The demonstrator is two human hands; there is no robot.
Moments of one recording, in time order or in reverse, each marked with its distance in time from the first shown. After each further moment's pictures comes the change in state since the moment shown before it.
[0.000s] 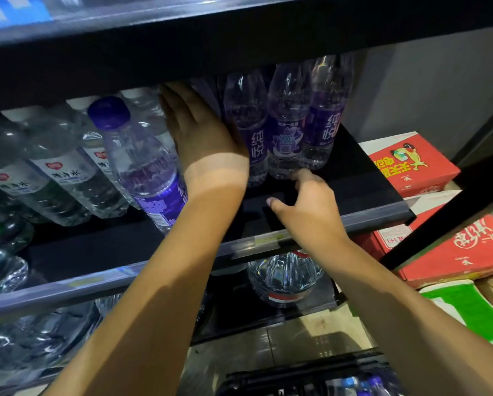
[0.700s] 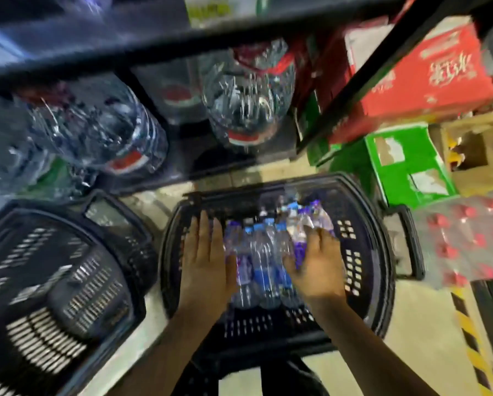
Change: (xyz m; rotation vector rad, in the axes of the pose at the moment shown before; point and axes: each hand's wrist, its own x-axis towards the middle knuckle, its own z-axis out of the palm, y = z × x) left_hand -0.423 -0.124 -0.004 0.213 -0.702 0.106; right_hand -0.332 0.200 0.008 -0.439 -0.350 0.214
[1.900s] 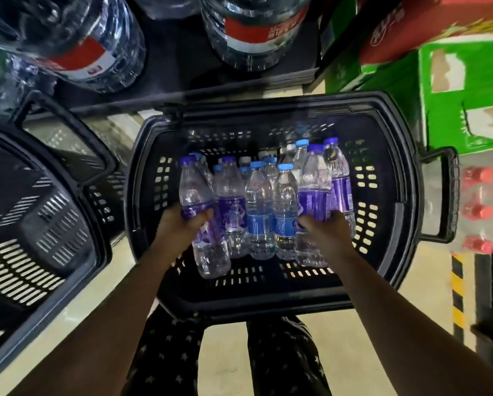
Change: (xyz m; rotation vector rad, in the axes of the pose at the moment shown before) left_hand -0.031 -0.067 0.102 -0.737 -0.327 -0.807; right_hand 0.001 0.089 0.091 0.716 -0.345 0.713
